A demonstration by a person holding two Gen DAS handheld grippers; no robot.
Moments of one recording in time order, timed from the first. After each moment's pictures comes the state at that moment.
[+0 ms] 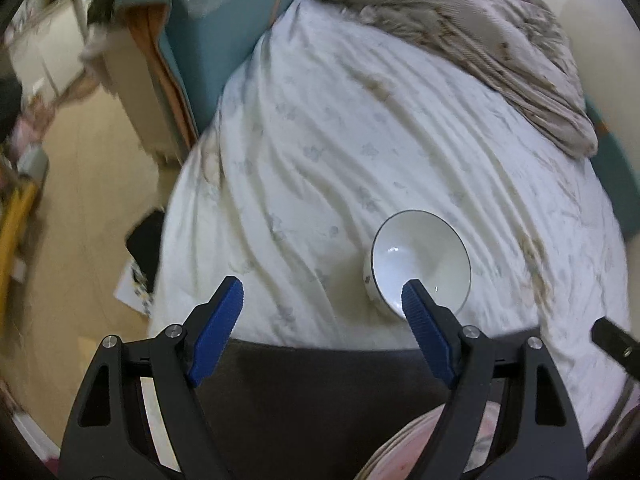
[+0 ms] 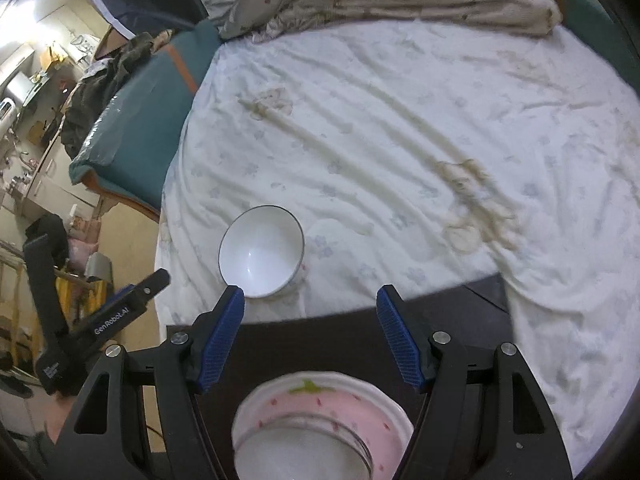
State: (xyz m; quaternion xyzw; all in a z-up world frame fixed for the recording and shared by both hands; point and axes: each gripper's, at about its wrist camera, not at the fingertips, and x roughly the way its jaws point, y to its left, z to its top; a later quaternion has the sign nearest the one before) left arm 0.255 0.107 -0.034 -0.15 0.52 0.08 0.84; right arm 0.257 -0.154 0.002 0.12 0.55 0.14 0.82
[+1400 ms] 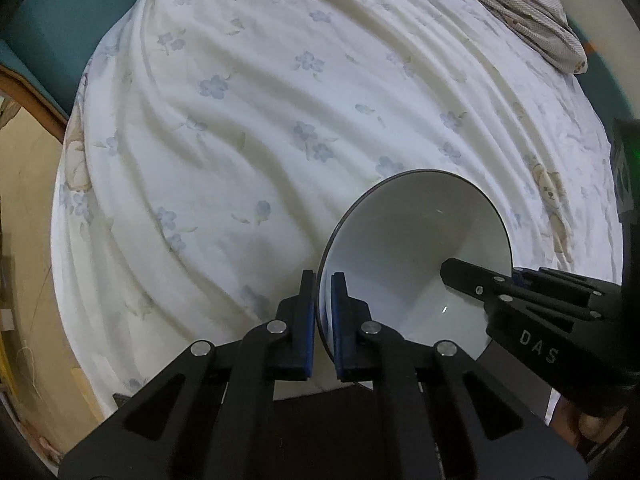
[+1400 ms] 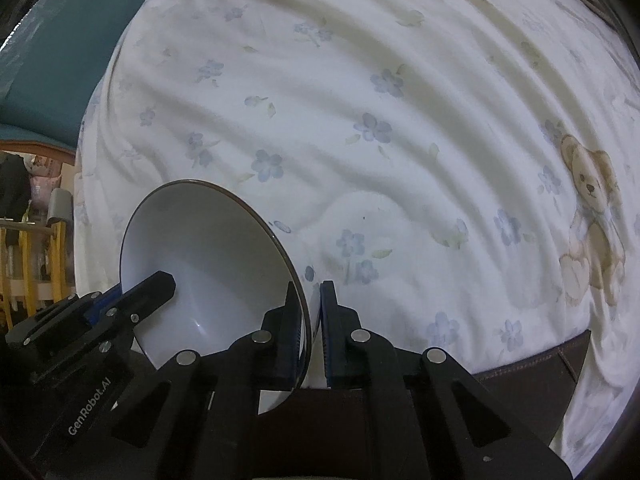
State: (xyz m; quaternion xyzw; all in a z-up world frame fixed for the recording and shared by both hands) left arm 0.320 0.073 -0.117 -0.09 0.63 -0.03 0.77; right arm 0.347 -0.069 -0.130 0.04 0.67 0.14 0.73
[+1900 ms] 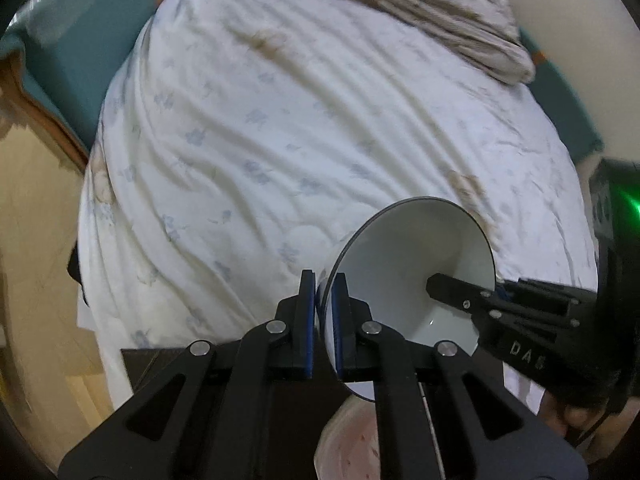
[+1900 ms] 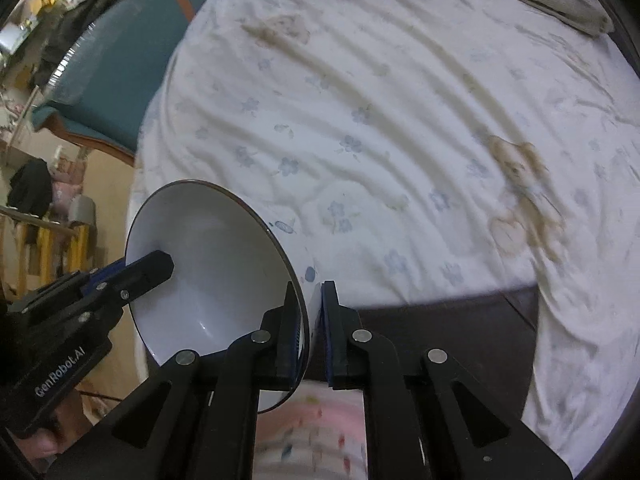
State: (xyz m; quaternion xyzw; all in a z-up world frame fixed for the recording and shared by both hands) left arm 0.272 0.042 -0.020 -0.09 0.57 -0.09 0.81; right arm 0.283 -0.115 -0.034 0.06 0.62 0.16 0.76
